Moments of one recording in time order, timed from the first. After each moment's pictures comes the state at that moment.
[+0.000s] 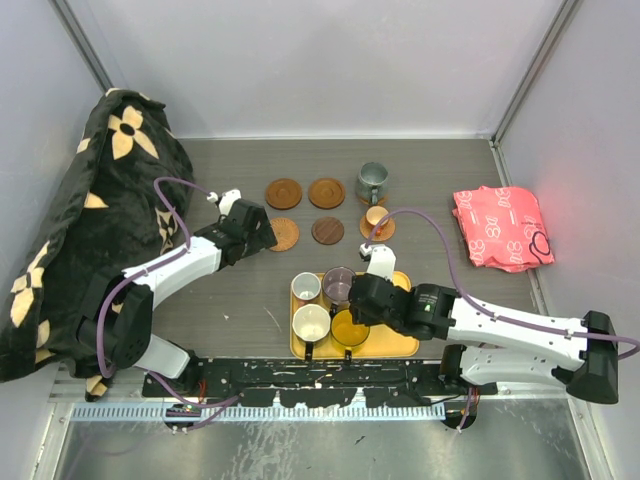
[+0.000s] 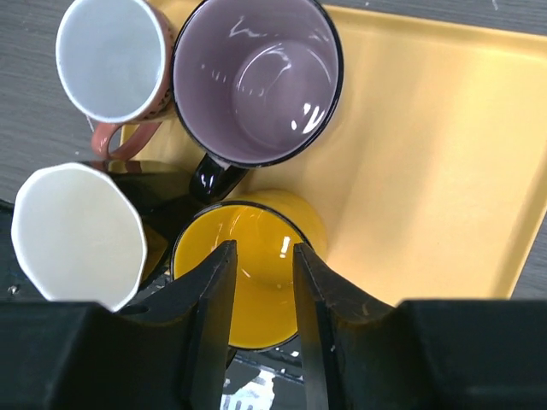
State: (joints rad) left arm -0.50 1.47 0.88 -0.30 -0.36 -0.75; right arm 1.19 1.01 0.80 -0.74 0.45 0.91
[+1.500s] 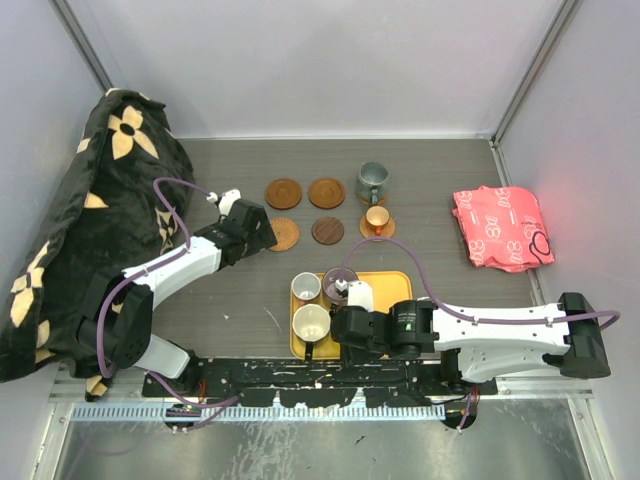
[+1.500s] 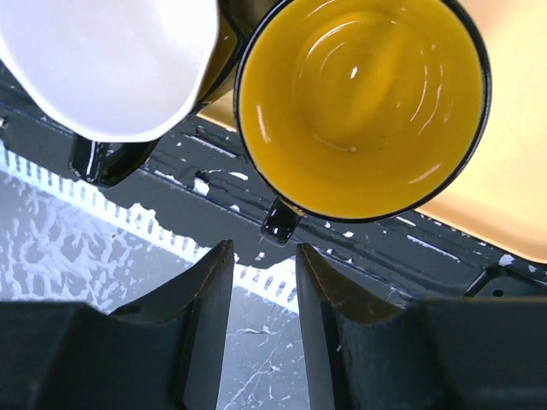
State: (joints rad) left arm -0.50 1.47 0.88 -0.30 -0.36 -0.76; right arm 1.44 1.11 0.85 -0.87 0.23 1.08
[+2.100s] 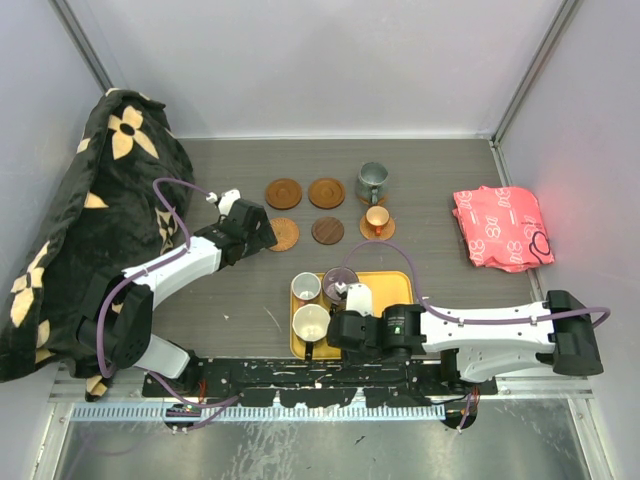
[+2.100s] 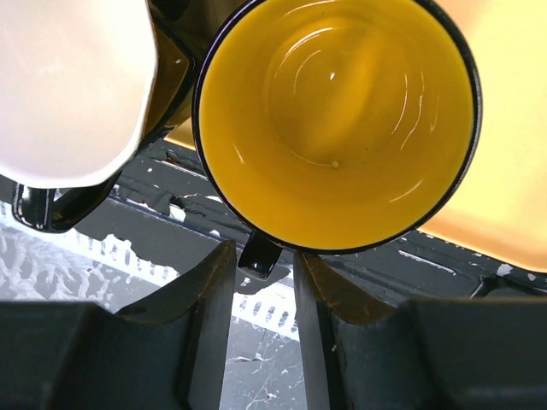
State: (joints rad) left arm -0.50 1.47 0.88 -0.30 -0.36 -0.77; right arm 1.44 1.16 0.81 -0.83 0.29 1.14
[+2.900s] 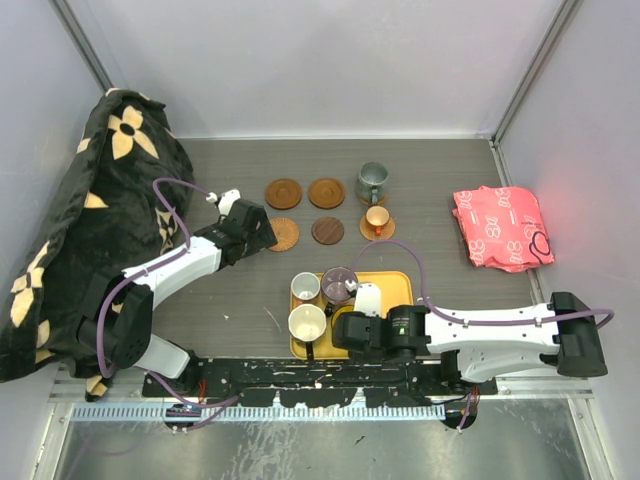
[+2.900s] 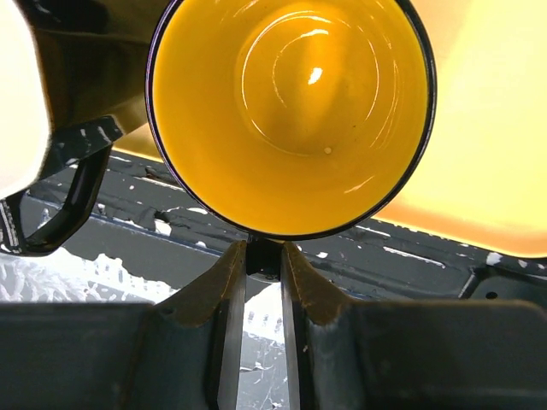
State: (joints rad) left arm -0.50 1.47 0.88 -0.30 -0.36 -0.77; right arm 1.44 1.14 0.78 -0.85 0.32 1.21
